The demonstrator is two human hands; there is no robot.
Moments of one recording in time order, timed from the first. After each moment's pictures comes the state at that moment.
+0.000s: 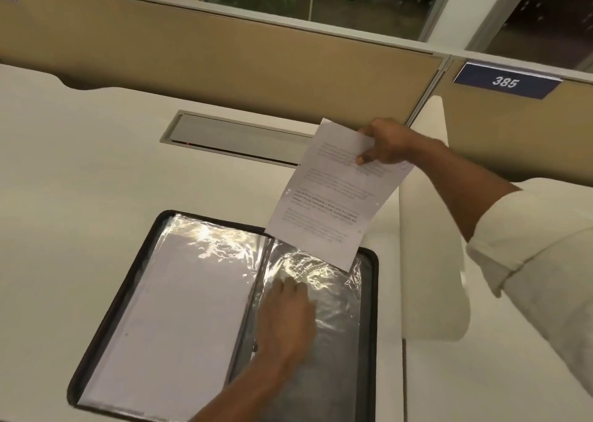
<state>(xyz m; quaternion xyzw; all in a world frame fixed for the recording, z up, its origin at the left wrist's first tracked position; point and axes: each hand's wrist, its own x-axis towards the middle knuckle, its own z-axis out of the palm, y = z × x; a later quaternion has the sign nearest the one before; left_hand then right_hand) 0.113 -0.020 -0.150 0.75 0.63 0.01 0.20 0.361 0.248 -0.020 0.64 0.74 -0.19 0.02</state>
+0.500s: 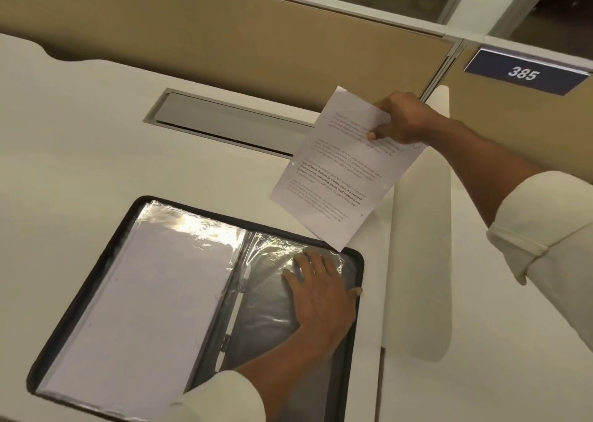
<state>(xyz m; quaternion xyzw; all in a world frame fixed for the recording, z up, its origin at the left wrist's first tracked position) 0.238 0.008 -0.185 0.72 0.66 -0.09 0.20 0.416 0.285 -0.027 0.64 0.74 -0.20 -0.02</state>
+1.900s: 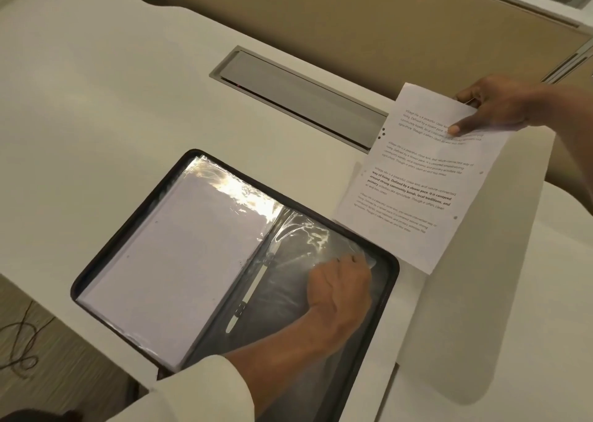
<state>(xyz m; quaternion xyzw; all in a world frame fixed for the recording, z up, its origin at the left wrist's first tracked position) 0.221 0.013 -0.154 0.72 0.67 0.03 0.19 0.431 0.334 -0.020 0.61 0.73 -0.31 0.09</state>
